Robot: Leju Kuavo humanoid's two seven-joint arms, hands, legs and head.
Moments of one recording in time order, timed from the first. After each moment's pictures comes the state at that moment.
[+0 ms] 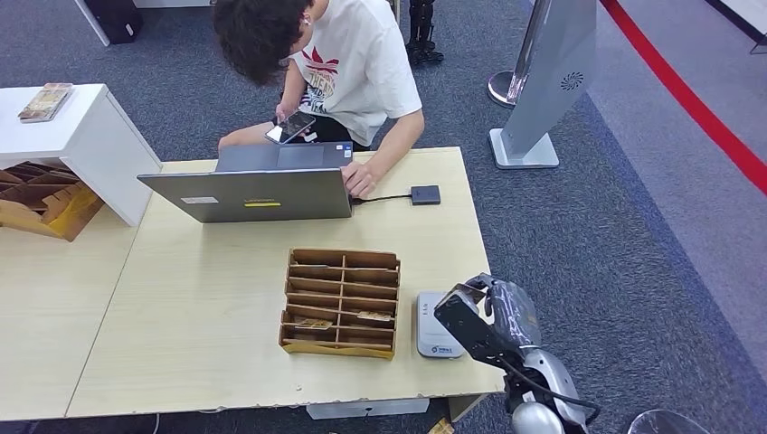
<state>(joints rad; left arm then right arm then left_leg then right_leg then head) -0.06 -0.09 -1.33 -0.15 0.91 0.28 0.07 0.00 -0.09 0.36 -1.60 0.75 -0.17 0.16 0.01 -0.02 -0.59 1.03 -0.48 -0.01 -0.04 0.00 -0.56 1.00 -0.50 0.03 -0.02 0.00</state>
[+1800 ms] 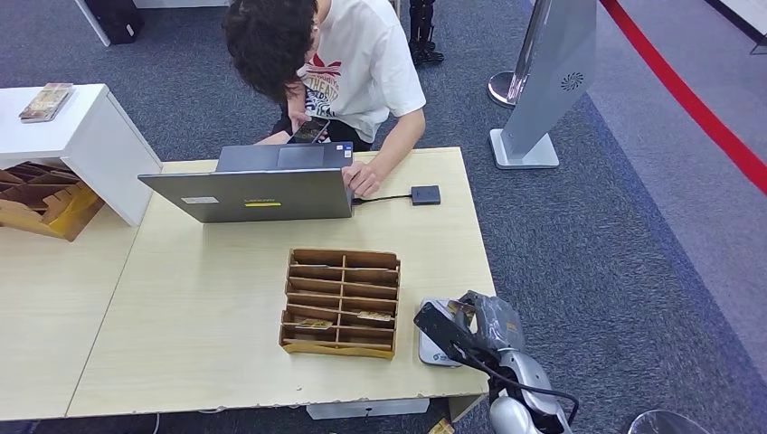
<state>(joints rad) -0.06 -0.09 -1.33 -0.14 0.88 0.27 0.09 -0.05 -0.04 0.37 -1.35 0.89 -0.15 0.23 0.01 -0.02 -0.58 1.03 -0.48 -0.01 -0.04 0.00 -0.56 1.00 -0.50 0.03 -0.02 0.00</state>
